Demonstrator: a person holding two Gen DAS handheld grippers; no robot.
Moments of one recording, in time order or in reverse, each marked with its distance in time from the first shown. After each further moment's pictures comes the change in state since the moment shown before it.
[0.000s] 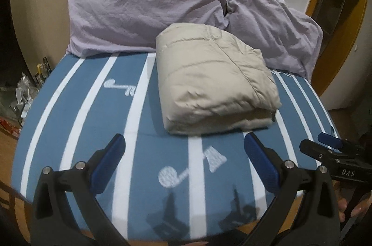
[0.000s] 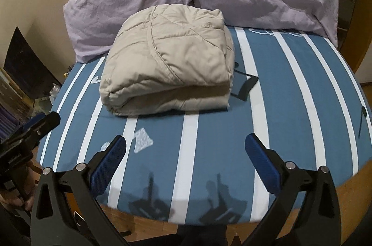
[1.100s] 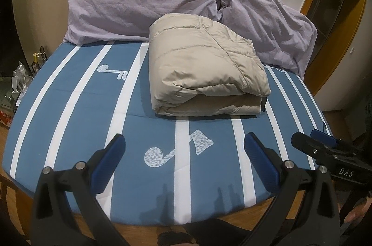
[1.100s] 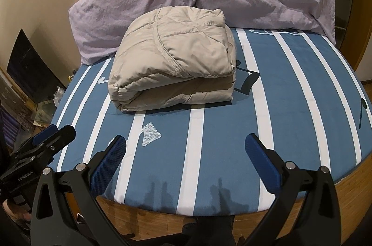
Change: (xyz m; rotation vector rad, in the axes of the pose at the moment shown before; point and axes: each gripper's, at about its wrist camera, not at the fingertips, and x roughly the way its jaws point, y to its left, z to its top) left arm -0.005 -0.009 -0.025 -0.022 0.014 -0.032; right arm -0.011 0.004 -0.017 0.003 -0.033 0.024
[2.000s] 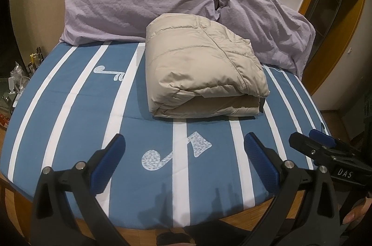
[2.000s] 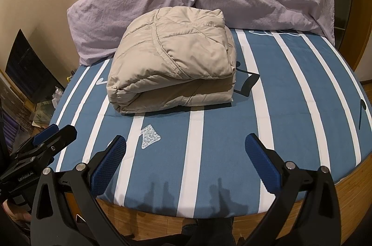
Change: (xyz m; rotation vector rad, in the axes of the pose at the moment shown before) left arm 0.005 -0.003 0.003 0.003 0.000 -0.014; right arm 0.002 0.000 0.001 -0.002 -0.003 -0.006
